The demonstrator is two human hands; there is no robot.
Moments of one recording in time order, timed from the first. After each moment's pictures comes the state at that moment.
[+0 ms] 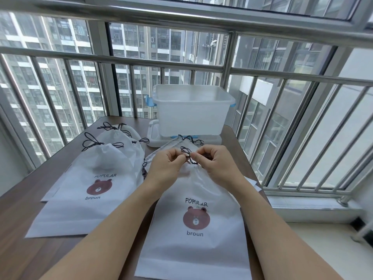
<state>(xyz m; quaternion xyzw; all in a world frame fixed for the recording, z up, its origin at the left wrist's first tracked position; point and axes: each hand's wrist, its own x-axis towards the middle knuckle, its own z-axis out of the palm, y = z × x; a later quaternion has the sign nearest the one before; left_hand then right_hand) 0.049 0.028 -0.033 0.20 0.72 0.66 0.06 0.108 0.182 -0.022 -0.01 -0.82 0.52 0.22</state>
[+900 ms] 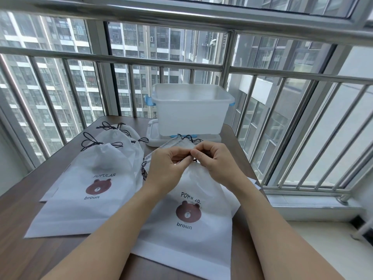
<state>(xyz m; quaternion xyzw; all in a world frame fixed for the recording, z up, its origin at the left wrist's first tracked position) 0.064 0.025 -0.023 0.31 0.71 0.63 -0.04 0.111 0.183 -0.019 0.04 -0.80 0.56 0.20</state>
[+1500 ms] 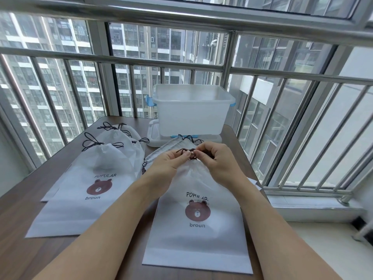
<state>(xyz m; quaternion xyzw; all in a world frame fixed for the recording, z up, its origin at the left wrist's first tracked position) 0.049 0.023 -0.027 0.21 0.53 0.77 0.29 0.108 0.186 -0.021 0.02 -0.85 0.46 0.25</state>
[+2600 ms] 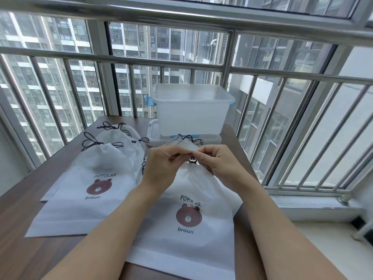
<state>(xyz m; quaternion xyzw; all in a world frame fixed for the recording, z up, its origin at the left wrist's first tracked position) 0.051 0.019 -0.030 0.36 0.70 0.60 -0.15 0.114 0.186 -0.015 0.00 -0.77 0.63 0.12</state>
